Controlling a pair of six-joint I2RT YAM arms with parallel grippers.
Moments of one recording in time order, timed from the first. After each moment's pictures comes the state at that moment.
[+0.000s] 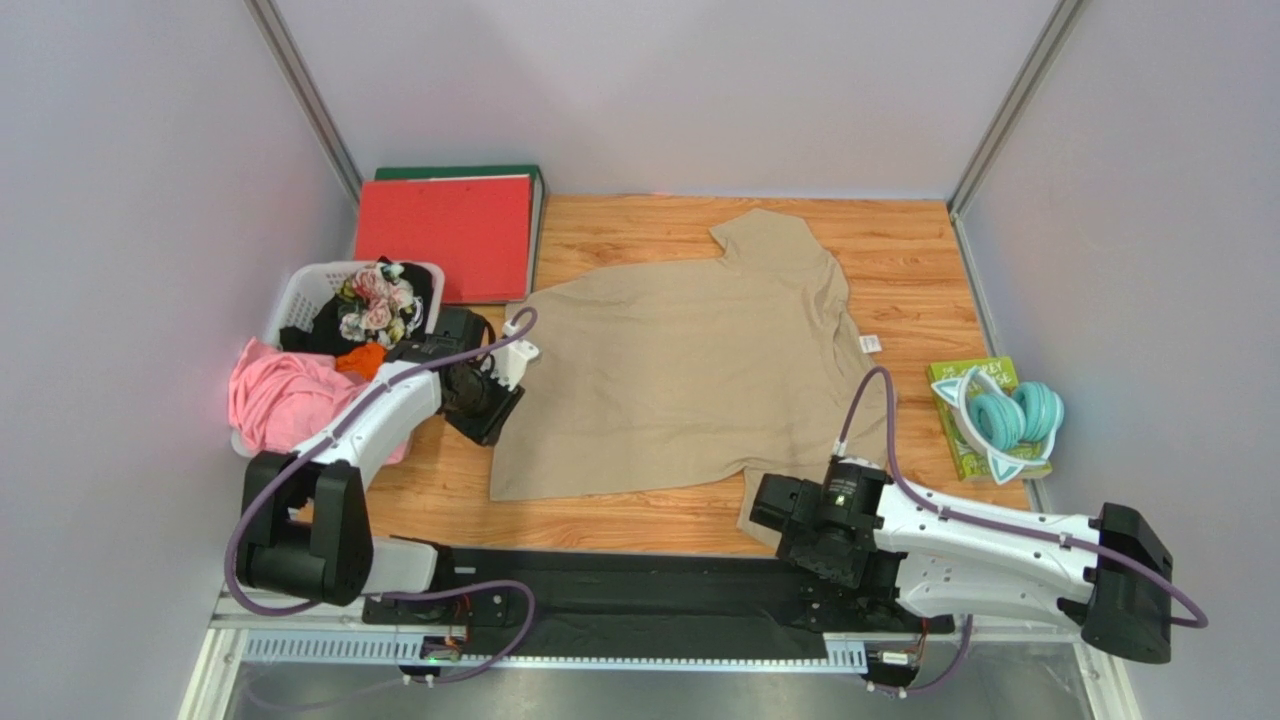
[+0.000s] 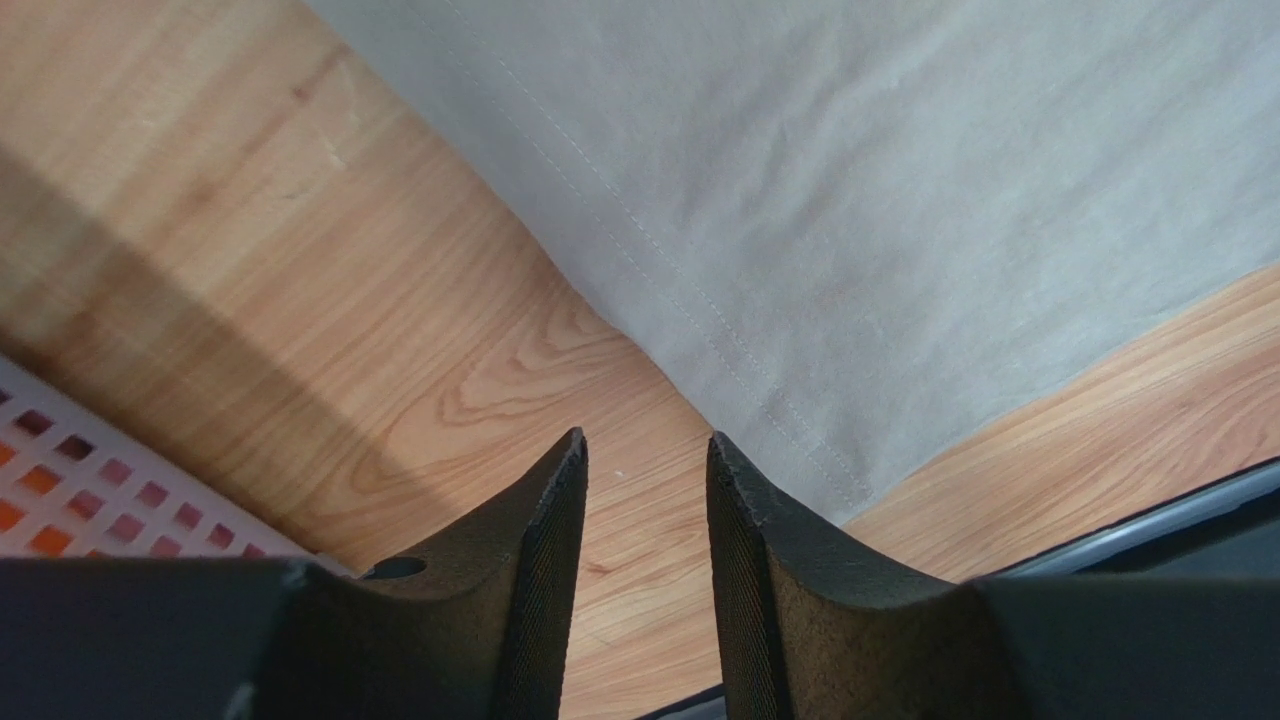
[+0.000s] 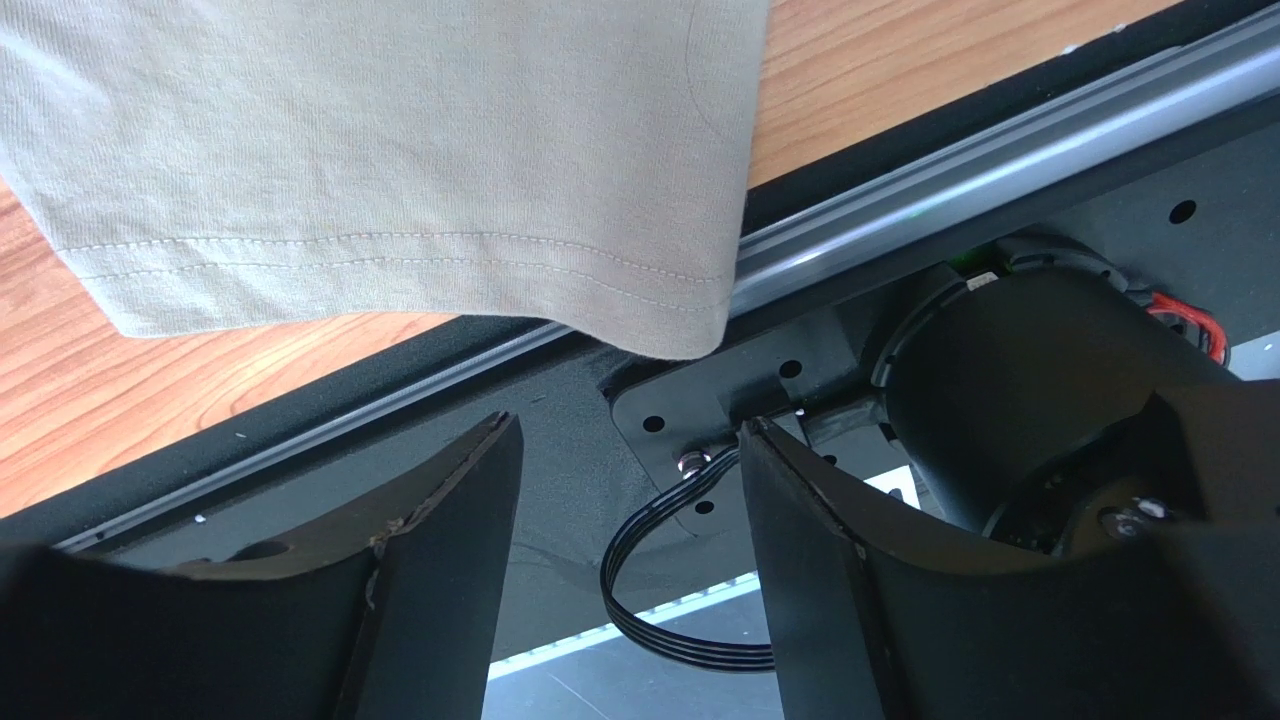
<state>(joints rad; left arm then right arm) -0.18 1.33 0.84 -0.77 0.15 0.44 1.17 0.97 0.60 -1.28 0.24 1.59</state>
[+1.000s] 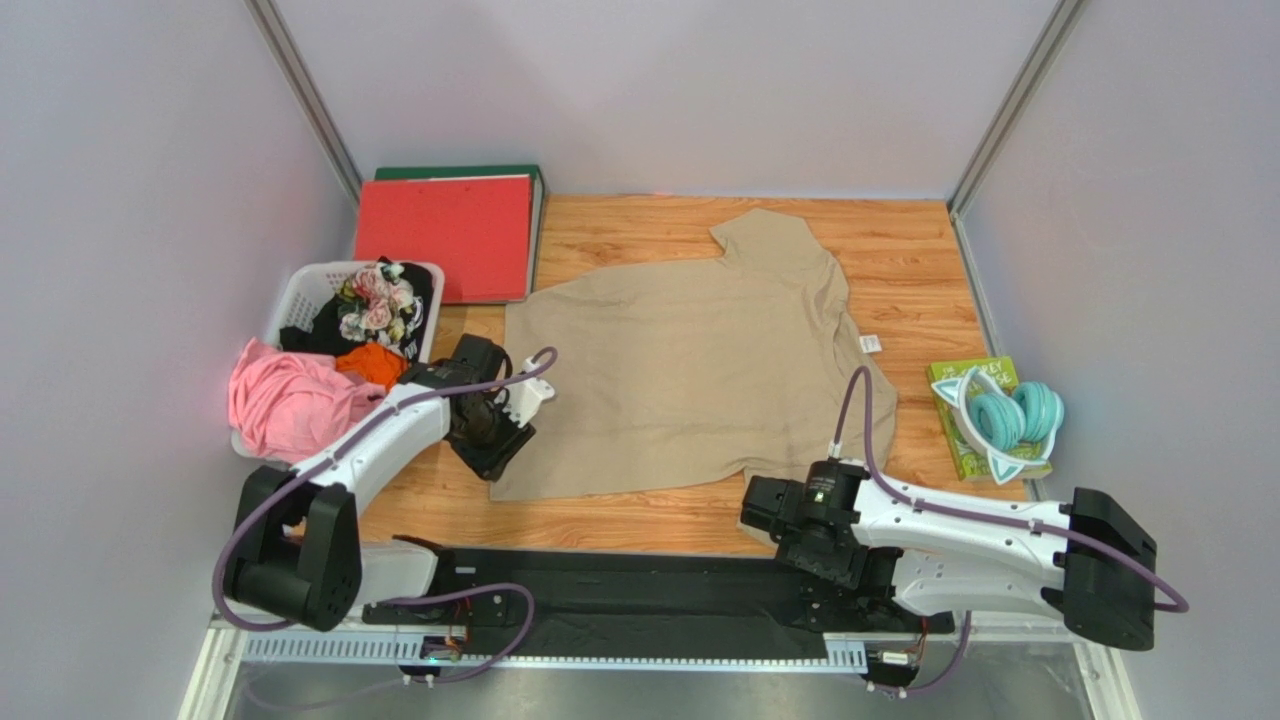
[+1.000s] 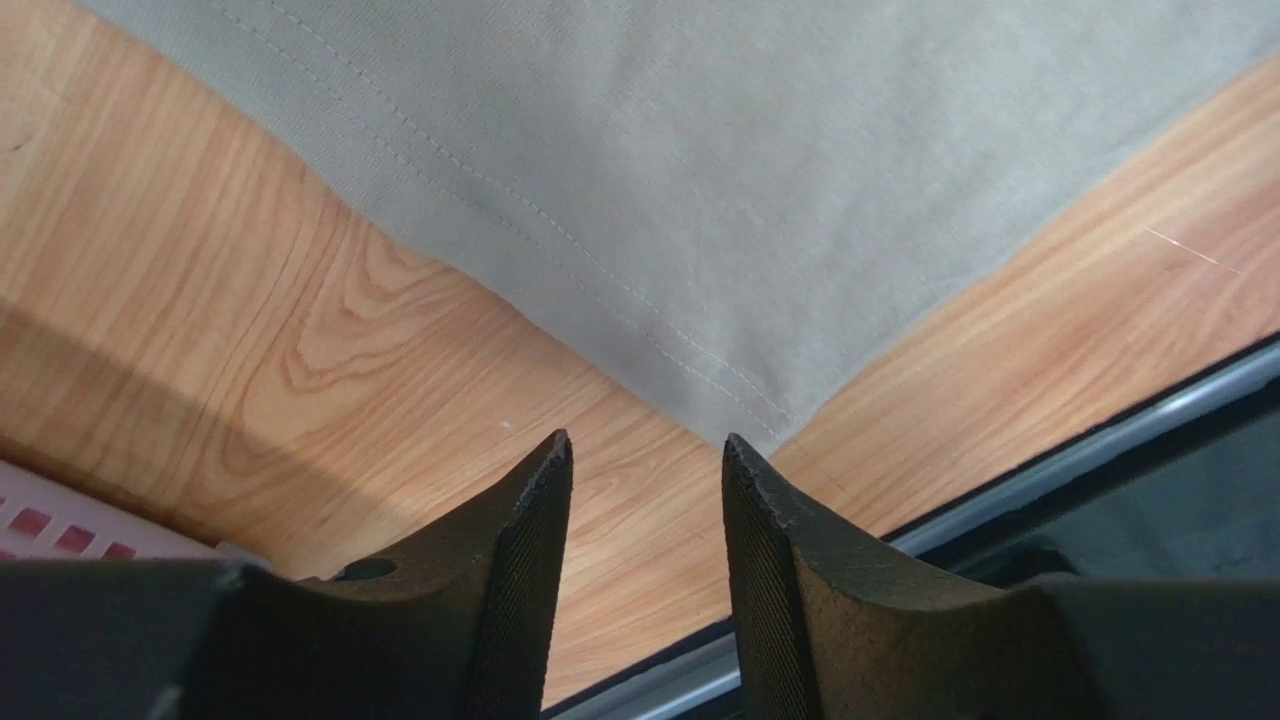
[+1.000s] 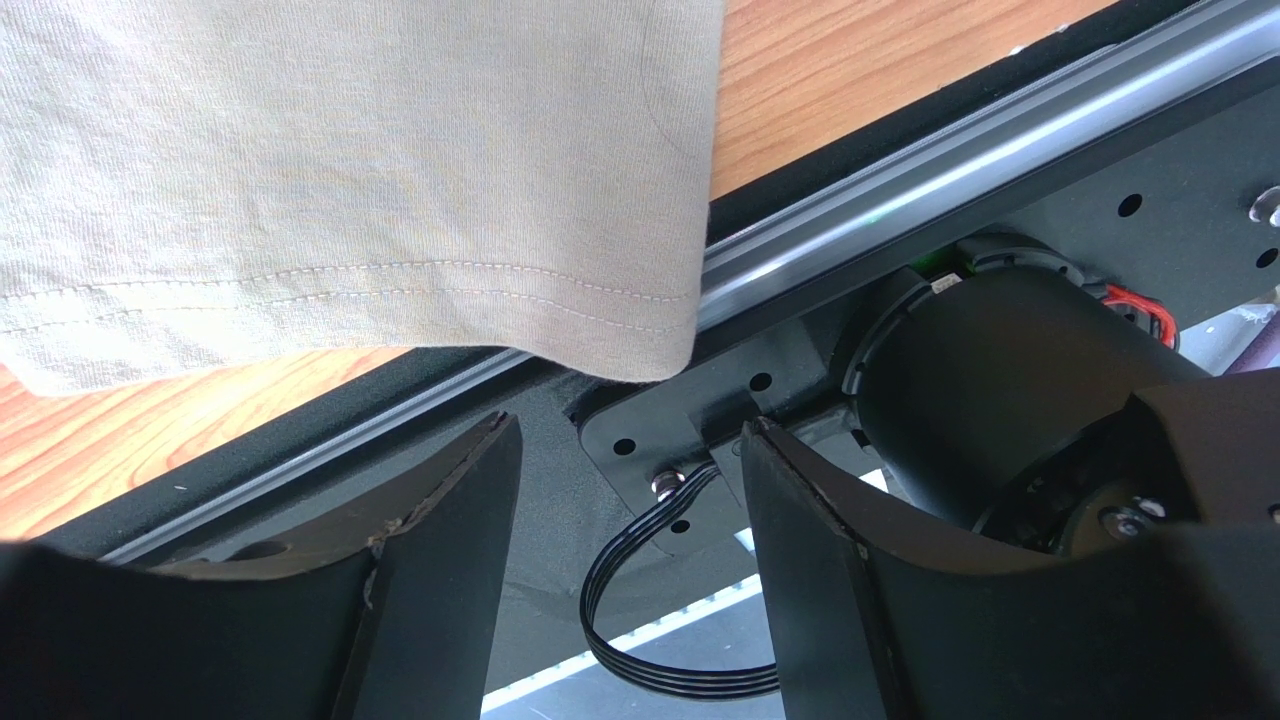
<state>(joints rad) -0.29 1.30 0.73 -0.82 0.12 0.48 1.18 1.06 0.59 -1.28 0.25 1.60</state>
